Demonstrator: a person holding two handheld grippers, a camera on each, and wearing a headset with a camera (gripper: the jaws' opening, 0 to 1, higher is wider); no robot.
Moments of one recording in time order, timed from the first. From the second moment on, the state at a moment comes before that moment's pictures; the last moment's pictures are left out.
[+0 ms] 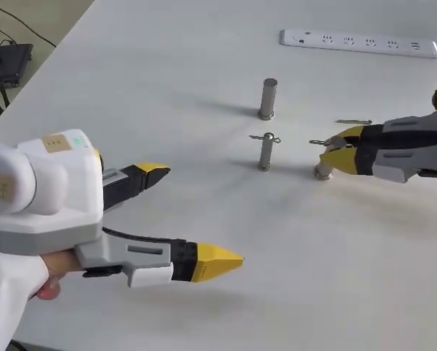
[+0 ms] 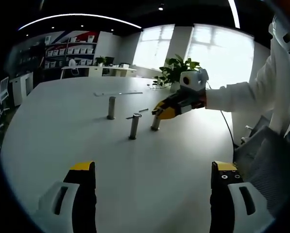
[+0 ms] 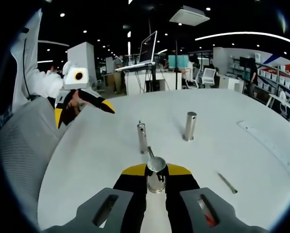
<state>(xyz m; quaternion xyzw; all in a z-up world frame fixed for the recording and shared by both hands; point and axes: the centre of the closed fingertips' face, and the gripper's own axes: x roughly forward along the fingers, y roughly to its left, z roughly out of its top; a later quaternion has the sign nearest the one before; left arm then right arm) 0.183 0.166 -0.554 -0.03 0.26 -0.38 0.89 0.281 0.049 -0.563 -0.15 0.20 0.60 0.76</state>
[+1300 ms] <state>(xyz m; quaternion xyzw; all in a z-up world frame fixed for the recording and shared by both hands) 0.182 0.160 -0.557 -0.05 0.27 -0.37 0.89 0.281 0.046 -0.562 -0.12 0.19 0.60 0.76</state>
